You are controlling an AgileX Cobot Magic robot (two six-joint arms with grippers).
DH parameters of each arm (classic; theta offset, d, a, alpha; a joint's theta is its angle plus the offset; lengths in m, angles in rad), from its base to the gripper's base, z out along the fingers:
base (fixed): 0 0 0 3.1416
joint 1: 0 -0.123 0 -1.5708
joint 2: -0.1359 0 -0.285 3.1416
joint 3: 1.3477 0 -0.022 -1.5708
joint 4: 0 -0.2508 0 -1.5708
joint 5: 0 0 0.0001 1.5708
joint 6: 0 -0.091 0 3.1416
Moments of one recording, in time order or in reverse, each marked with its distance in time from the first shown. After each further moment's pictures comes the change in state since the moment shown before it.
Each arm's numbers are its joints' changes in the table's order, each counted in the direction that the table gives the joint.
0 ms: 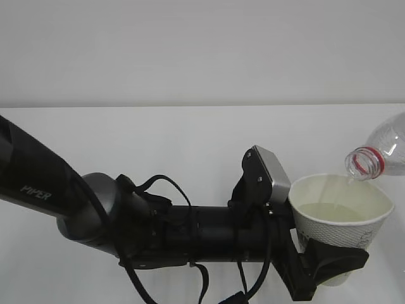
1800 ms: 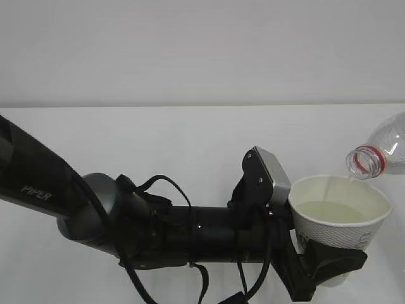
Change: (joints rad) left arm 0.000 -0.002 0.000 0.000 -0.011 0.000; right arm 0.000 0.000 0.000 -0.020 0.002 0.020
